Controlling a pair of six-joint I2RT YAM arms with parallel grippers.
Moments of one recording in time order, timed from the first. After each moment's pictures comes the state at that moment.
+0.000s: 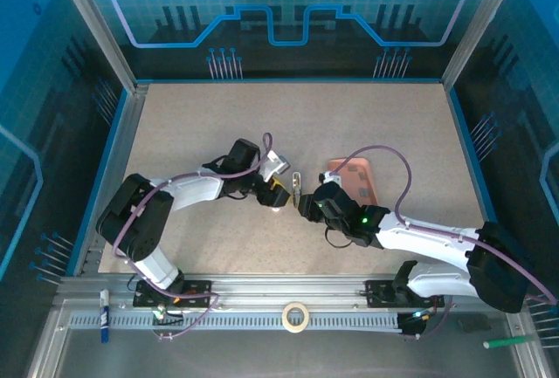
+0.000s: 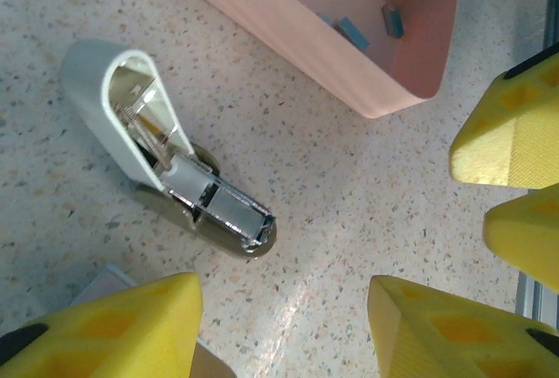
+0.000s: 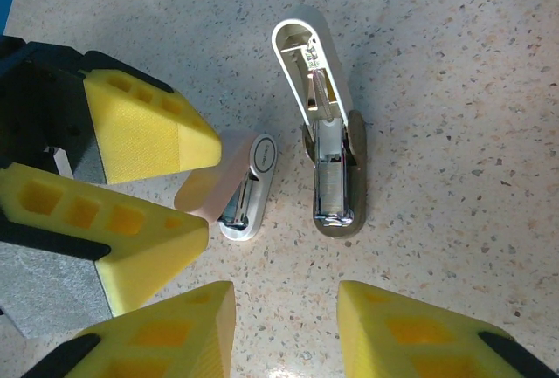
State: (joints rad) left arm -0.51 1.64 0.86 -0.13 0.66 0.04; right arm 0.92 1.20 0.58 -0.11 0.23 0.92
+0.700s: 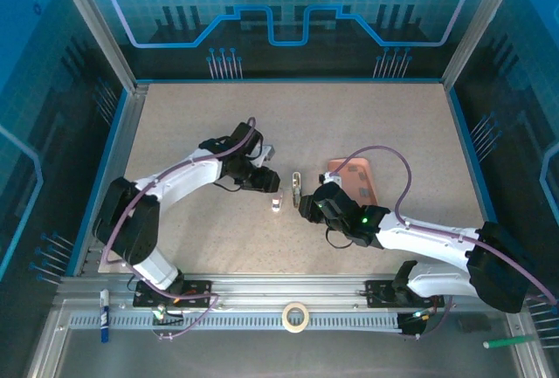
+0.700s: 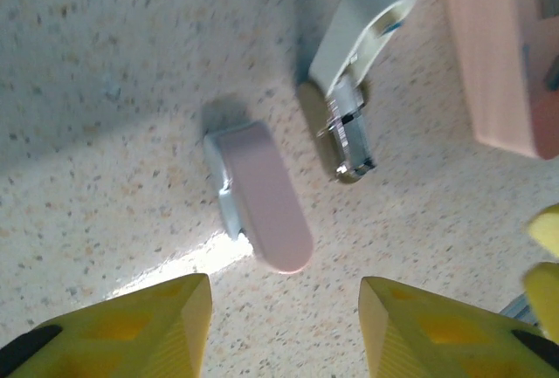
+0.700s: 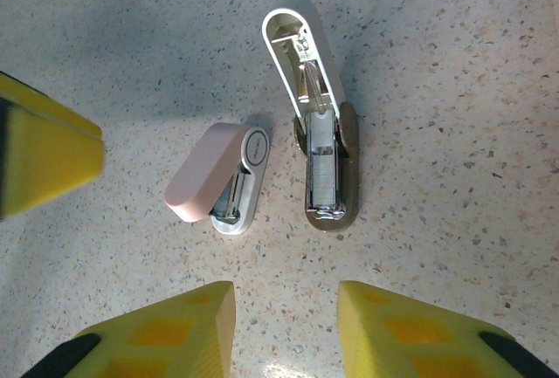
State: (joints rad) left arm -0.51 1.64 1.14 -0.71 0.37 -0.36; right arm 0.92 1.20 0.58 -0.13 0.23 0.92
